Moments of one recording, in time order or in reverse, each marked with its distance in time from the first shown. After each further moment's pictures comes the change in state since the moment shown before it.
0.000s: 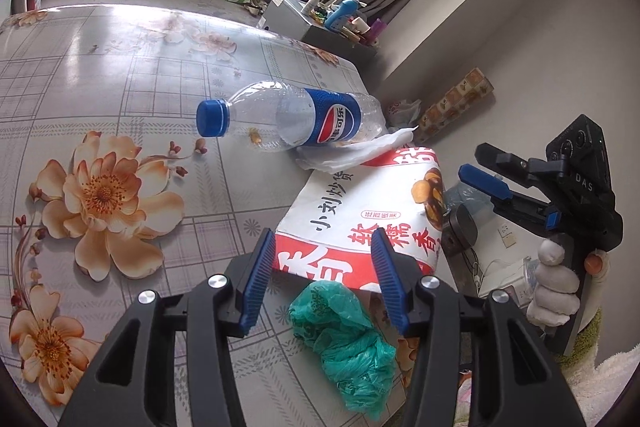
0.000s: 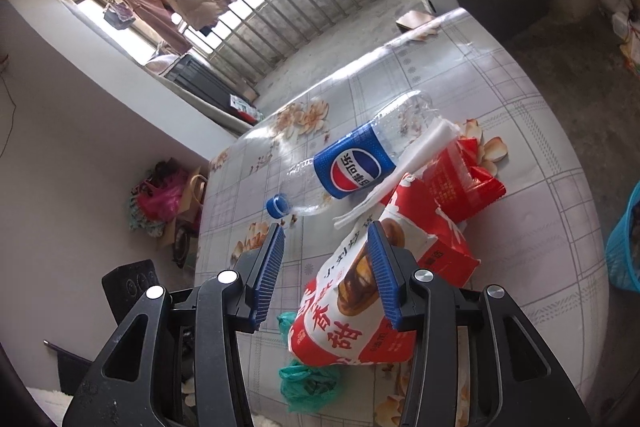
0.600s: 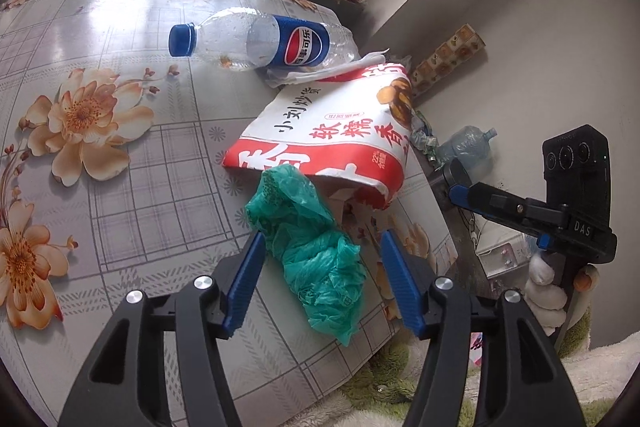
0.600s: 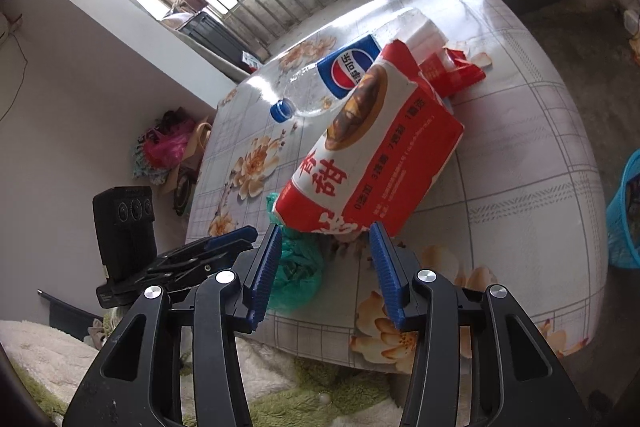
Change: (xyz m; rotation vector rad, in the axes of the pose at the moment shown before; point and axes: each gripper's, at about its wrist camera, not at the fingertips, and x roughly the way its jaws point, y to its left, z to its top) left arm 0.002 -0.031 -0.053 0.046 0.151 -0.016; right arm -0.010 -0.012 -0.081 -0.056 0.113 0.001
